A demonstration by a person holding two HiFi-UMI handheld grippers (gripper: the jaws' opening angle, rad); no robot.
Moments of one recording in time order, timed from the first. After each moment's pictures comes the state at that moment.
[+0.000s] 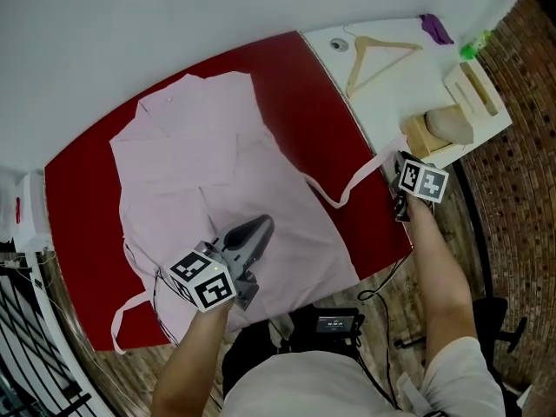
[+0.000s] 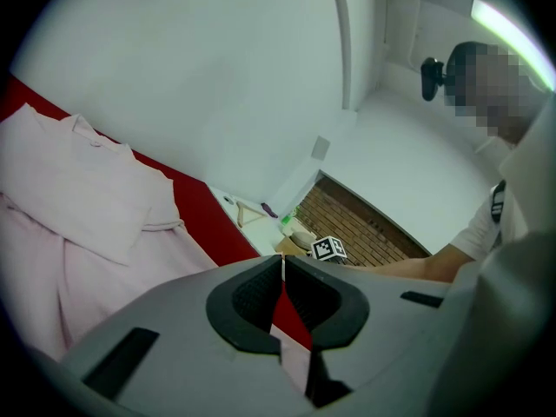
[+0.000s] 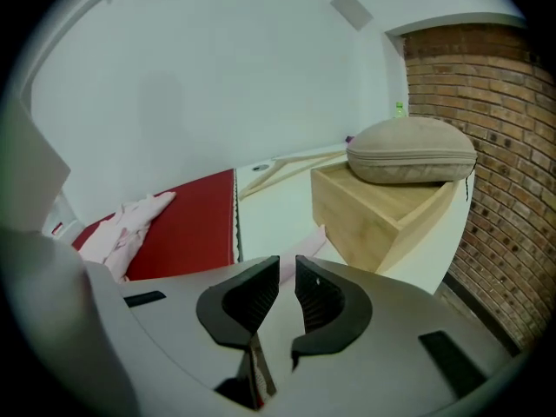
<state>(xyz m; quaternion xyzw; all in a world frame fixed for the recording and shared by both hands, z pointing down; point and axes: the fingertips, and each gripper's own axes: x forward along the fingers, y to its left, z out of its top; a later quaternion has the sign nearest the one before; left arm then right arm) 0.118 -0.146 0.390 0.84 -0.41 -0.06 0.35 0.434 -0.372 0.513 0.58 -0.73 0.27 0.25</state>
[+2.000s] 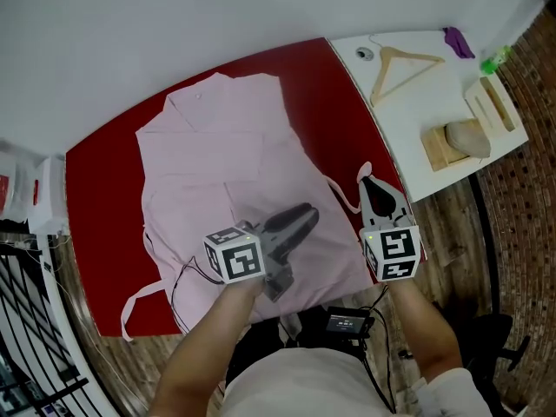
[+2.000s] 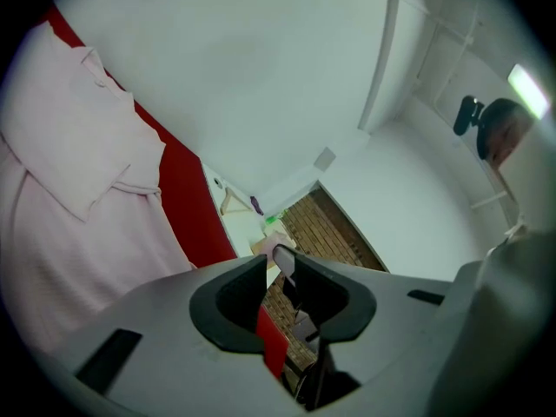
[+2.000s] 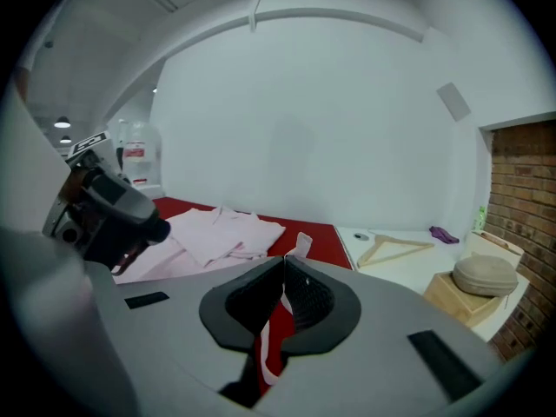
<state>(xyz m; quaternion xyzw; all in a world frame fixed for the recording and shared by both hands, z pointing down) 0.150 -0.168 0.379 0.81 -0.34 -0.14 0.46 0.241 -0.248 0.392 0.42 -0.88 0.03 0.20</state>
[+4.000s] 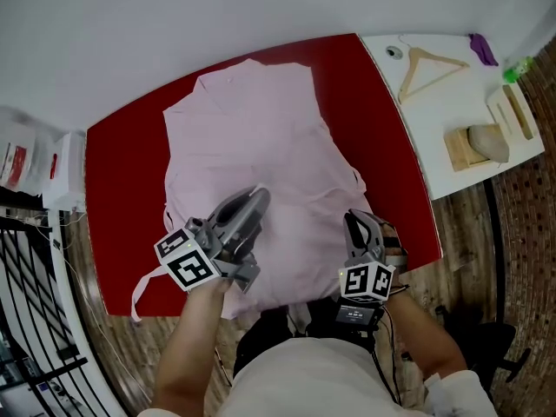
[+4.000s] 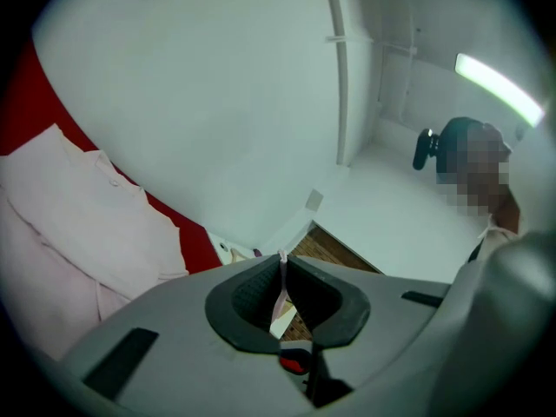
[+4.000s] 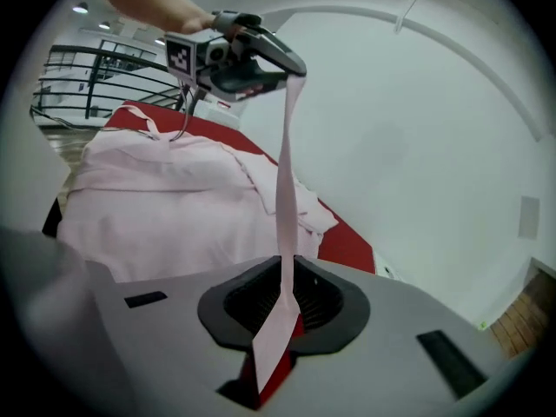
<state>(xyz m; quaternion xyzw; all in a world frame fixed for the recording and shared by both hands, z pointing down) 0.020 -0.123 0.305 0.81 -0.43 -0.22 0.33 0.180 -0.142 0.467 0.28 -0.86 -0.21 0.37</state>
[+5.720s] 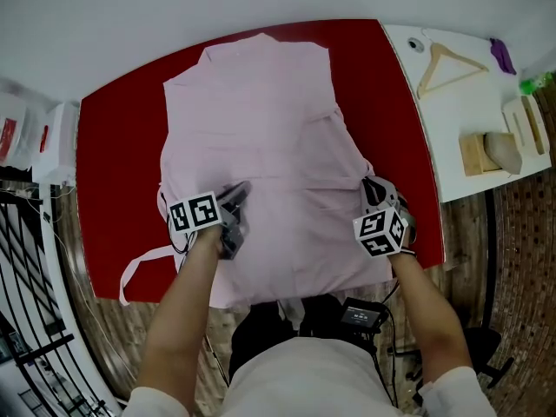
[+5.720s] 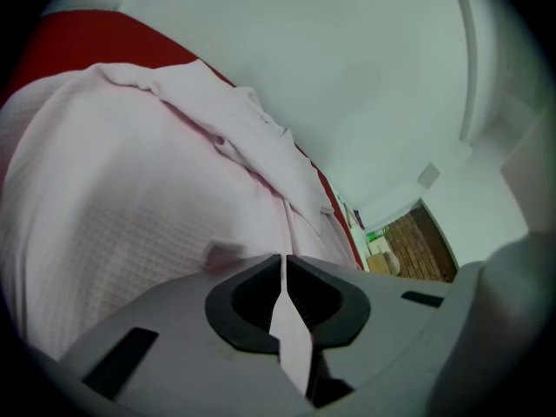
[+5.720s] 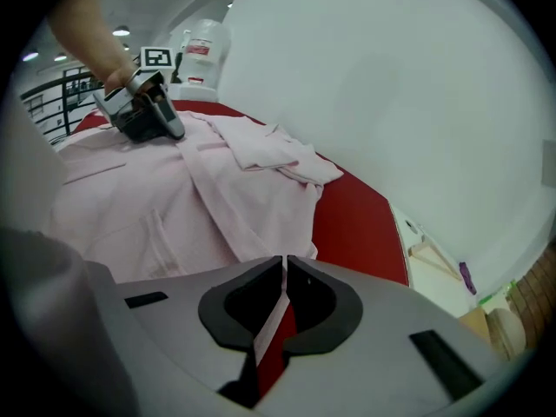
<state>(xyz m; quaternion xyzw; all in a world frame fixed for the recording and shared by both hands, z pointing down) -0.069 -0.109 0.553 0.62 -0.55 -0.06 0.56 0.190 -0.225 0.539 0.28 -0.84 -0.09 0.45</state>
